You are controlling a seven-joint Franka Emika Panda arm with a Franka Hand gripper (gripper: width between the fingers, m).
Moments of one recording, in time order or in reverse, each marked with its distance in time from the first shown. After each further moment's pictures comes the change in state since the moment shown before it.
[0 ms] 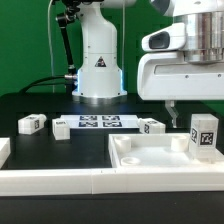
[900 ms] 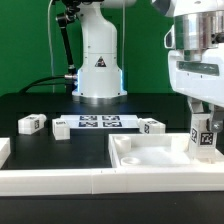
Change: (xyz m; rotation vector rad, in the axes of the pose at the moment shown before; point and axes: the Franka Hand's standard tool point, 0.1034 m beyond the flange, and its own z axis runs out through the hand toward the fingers) arm -0.001 -0.002 0.000 0.012 0.000 0.923
